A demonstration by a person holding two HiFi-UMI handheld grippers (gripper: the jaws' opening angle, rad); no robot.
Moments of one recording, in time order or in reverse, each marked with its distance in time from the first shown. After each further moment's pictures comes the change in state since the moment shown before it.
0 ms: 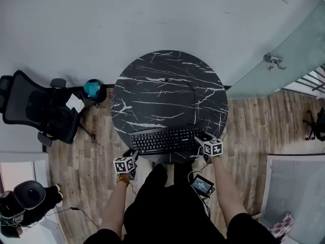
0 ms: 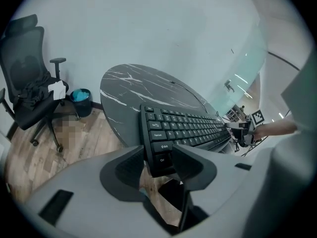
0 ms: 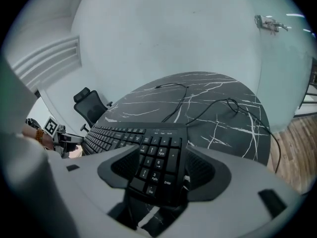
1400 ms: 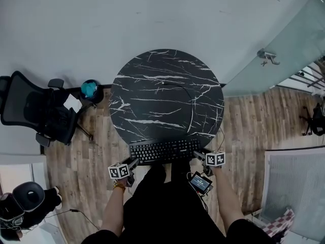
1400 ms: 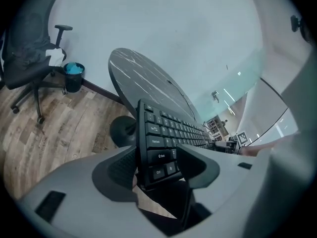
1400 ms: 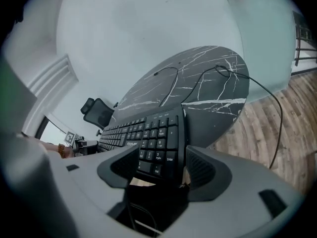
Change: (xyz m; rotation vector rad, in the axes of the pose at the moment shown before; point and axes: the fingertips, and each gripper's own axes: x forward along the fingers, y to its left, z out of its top) left arm -0.030 -0.012 -0.066 -0.164 0.043 -0.239; right arm -0.056 0.043 -0.105 0.255 0.096 0.141
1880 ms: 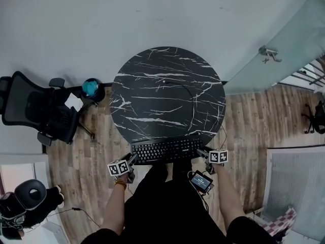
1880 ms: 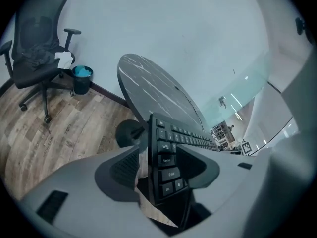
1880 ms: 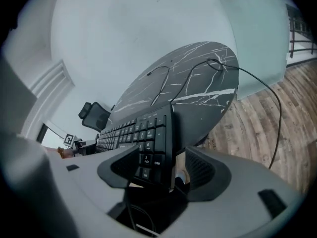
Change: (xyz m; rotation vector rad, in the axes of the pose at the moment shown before) left arm -0.003 0.015 0.021 -0.047 -0.057 0.072; right arm -0.003 -0.025 -0.005 0.053 0.004 -0.032
